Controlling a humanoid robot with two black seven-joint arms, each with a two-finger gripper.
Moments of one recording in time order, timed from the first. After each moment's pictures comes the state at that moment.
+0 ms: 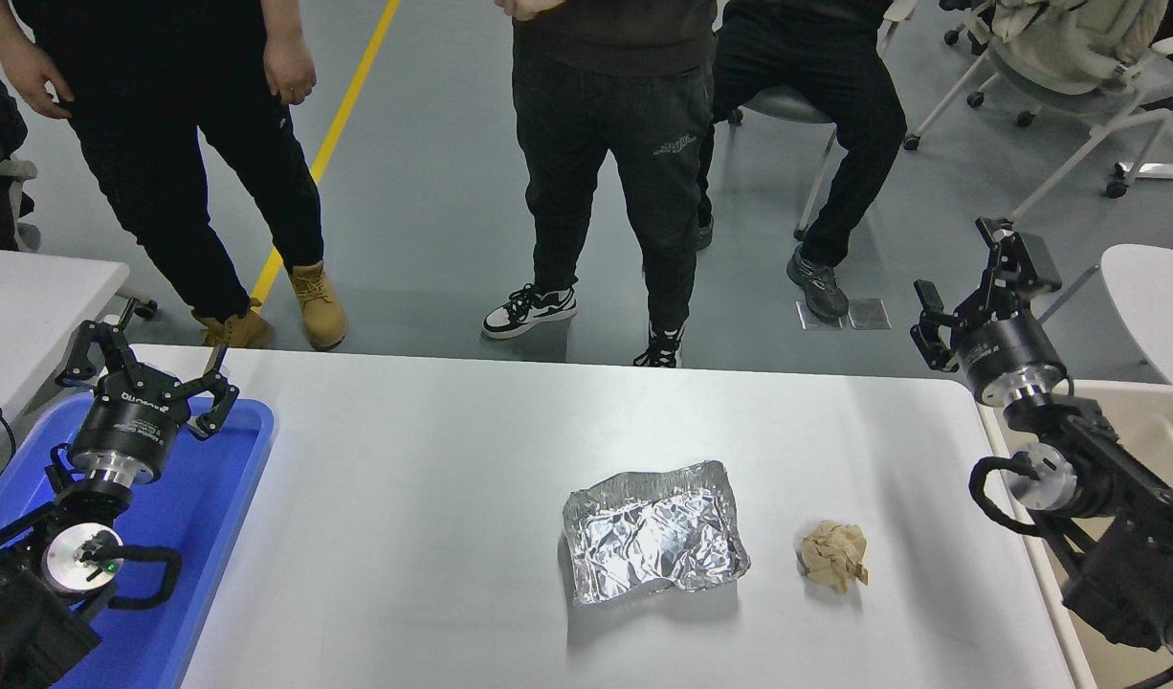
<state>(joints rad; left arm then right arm) -0.55 0.46 -0.62 -0.39 -0.23 -0.70 -0.58 0.71 -0.51 0.71 0.73 -0.46 0.08 0.46</state>
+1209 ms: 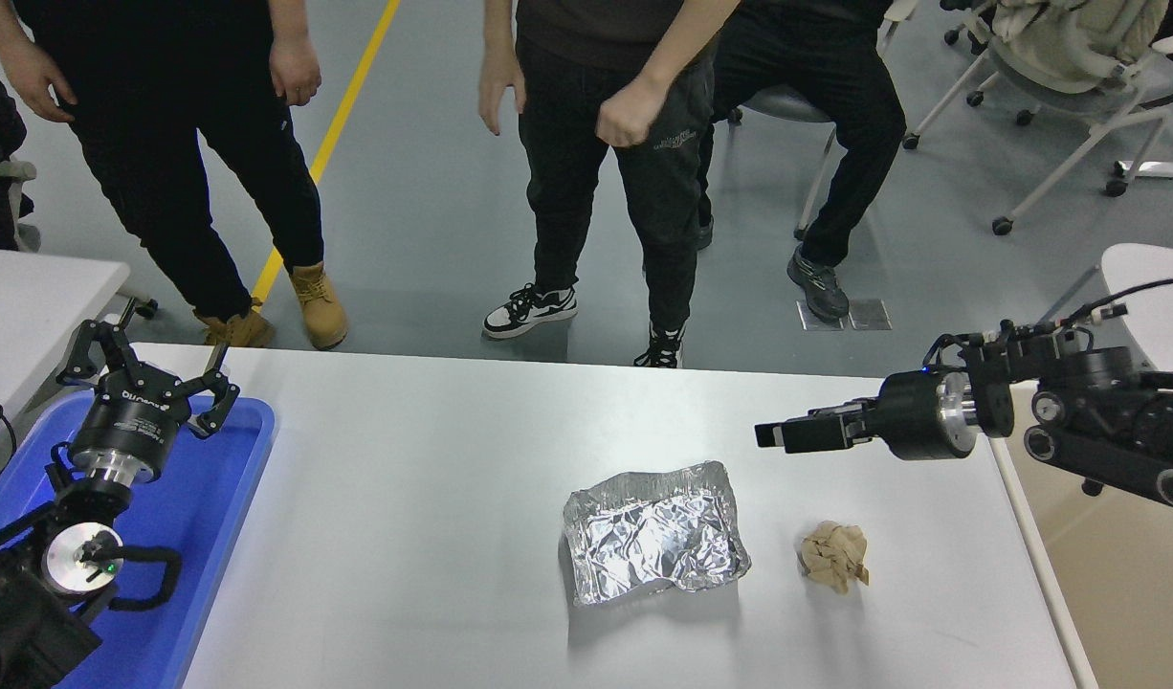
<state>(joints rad) -0.55 0.46 -0.62 -0.39 -0.23 -0.70 -0.58 1.24 -0.55 -0.38 1.06 -1.25 0.17 0.48</state>
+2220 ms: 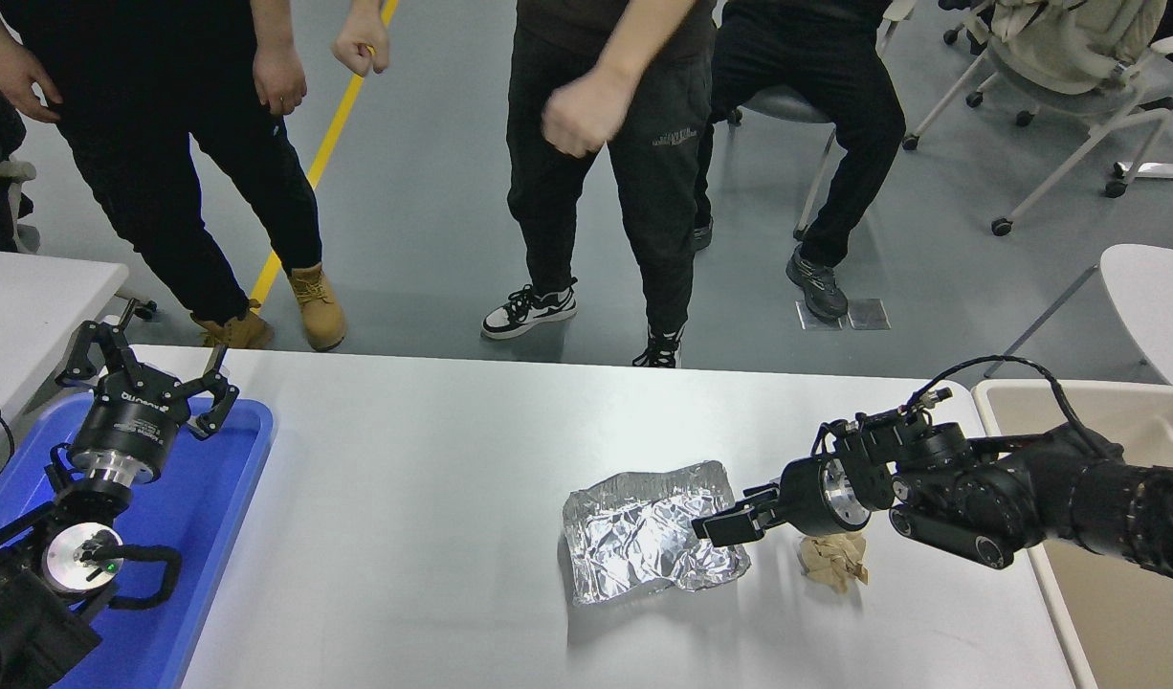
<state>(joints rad) -0.55 0.46 -0.62 -0.39 -0.23 -0.70 -0.58 1.06 -0.25 -0.46 0.74 -1.26 0.06 0.47</state>
